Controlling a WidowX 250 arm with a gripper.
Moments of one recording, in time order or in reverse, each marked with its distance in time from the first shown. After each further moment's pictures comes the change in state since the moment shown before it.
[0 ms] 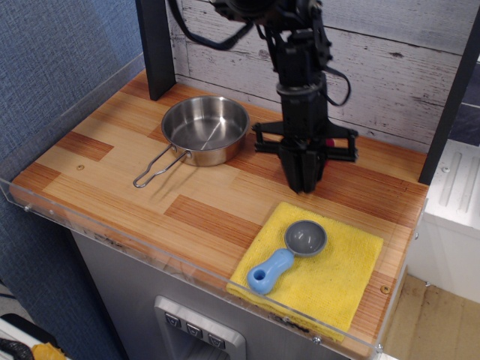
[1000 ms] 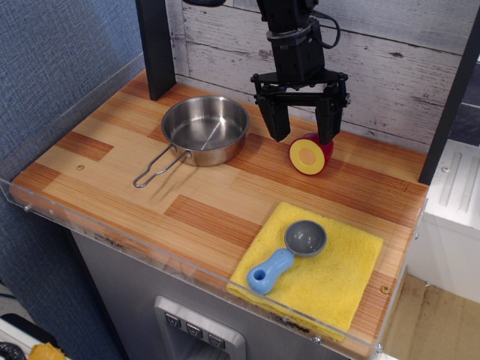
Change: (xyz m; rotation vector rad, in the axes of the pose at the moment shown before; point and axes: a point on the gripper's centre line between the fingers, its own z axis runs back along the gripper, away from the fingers) arm 0.038 0.011 0.028 -0.076 -0.014 -0.126
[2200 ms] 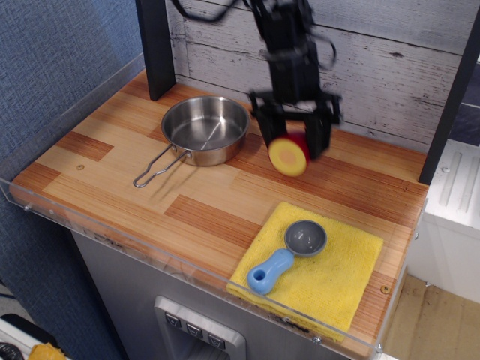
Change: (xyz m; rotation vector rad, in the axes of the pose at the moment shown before) arm -0.012 0.007 0.004 0.037 -0.028 0.004
